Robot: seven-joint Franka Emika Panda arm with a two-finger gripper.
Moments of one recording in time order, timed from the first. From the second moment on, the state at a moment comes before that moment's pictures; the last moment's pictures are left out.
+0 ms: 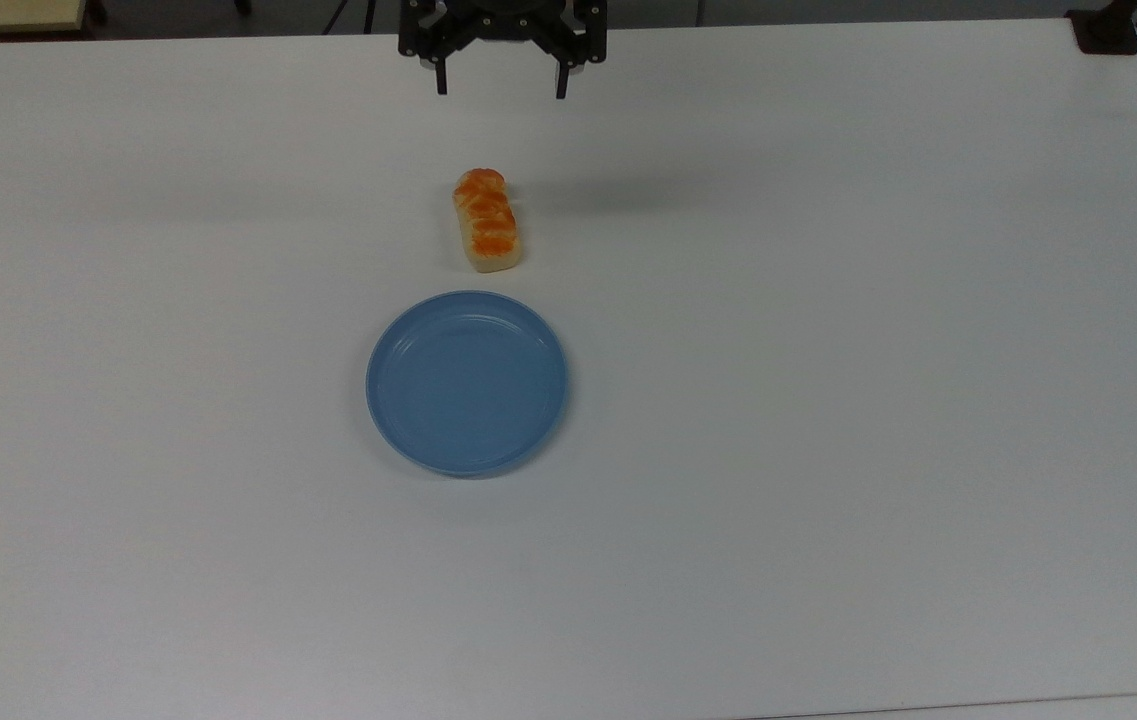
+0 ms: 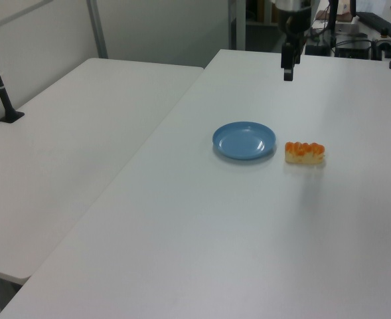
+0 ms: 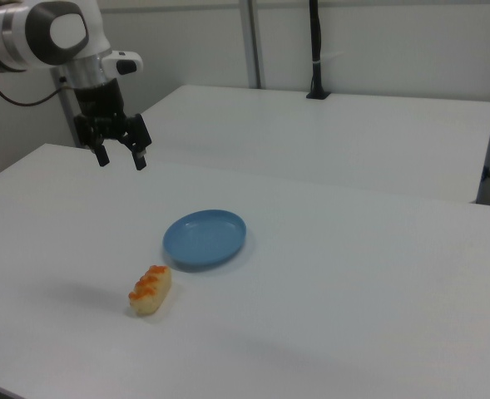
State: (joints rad) arm 0.09 0.03 0.05 -1.66 -0.09 1.66 0.09
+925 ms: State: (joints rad) arm 0.08 0.03 0.04 -1.63 -0.09 1.65 0.10
